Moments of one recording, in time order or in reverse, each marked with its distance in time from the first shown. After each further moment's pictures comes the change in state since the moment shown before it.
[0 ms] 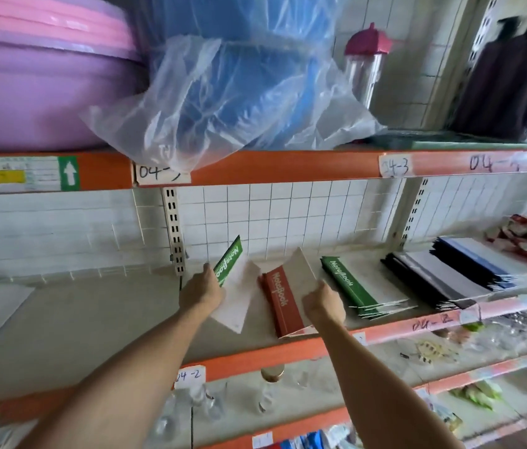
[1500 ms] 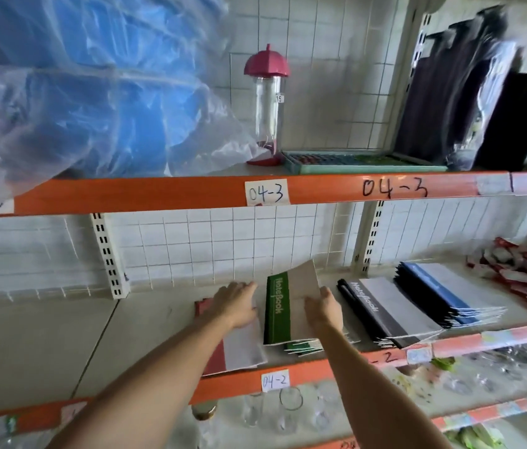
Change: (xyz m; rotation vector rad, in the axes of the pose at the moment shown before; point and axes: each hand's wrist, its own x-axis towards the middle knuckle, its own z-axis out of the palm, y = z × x) left_hand -0.018 0.218 0.063 0.143 -0.085 0.443; right_hand 0.132 0.104 -0.100 0.259 -0.019 -0.052
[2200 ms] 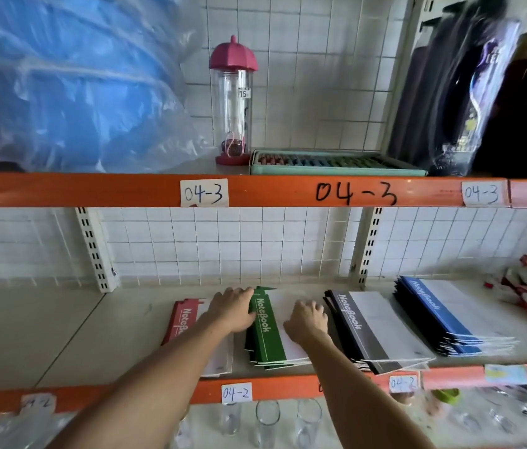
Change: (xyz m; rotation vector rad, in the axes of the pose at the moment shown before) left_hand 0.044 0.059 0.038 0.090 -0.054 -0.121; right_hand 0.069 0.041 -0.004 -0.588 -0.246 -0.314
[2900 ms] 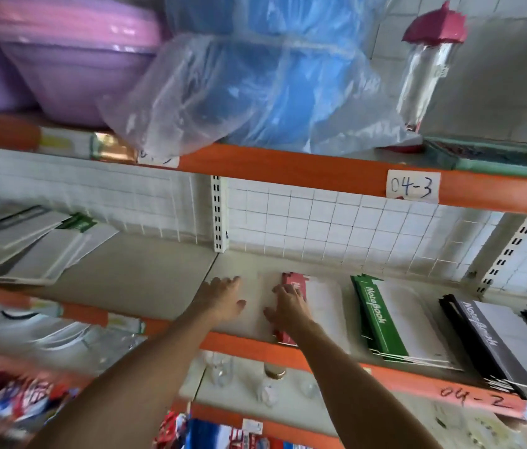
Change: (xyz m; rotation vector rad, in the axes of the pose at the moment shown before) left_hand -0.133 -0.224 -0.016 0.027 -0.062 -0.325; right_hand -0.075 -0.230 0.080 0.059 -0.153 -0.430
